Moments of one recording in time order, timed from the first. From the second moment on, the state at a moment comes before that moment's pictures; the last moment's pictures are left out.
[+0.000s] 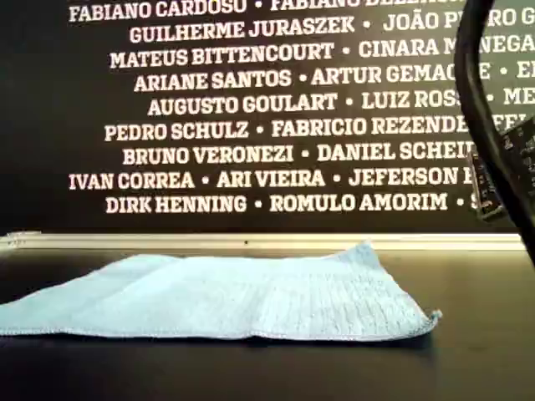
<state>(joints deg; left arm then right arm) -9.2 177.5 173.1 46.3 -14.5 -0.3 -6.9 176.7 173.1 48.3 1.3 2.0</state>
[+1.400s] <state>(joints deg) -9.1 177.4 173.1 38.0 -14.2 -3.9 -6.3 176.7 169.5 42.5 -17.8 -8.7</state>
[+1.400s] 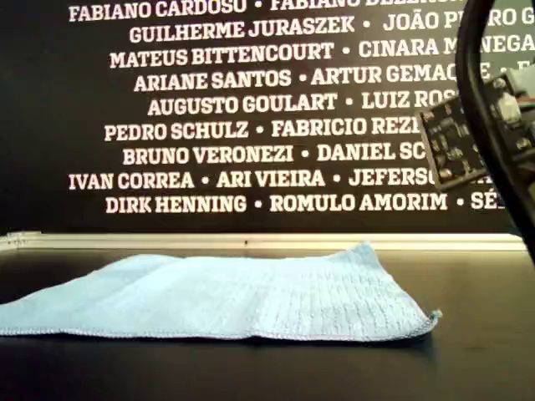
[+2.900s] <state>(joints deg) -28.8 163.9 173.1 37.5 -3.0 -4.7 4.3 103.5 139.5 32.9 -24.2 -8.1</state>
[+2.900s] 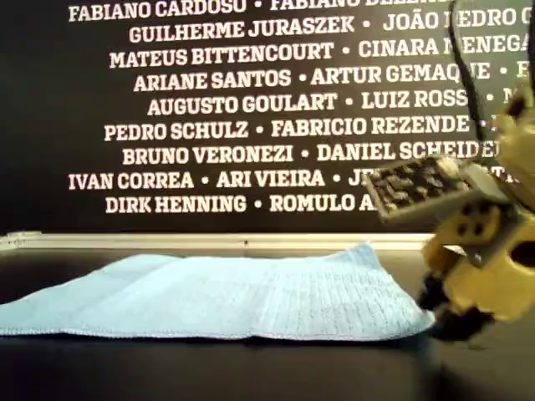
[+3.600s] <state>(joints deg) -28.8 117.5 150.3 24.5 -3.2 -4.7 7.0 94.3 129.7 32.9 -24.2 -8.1</state>
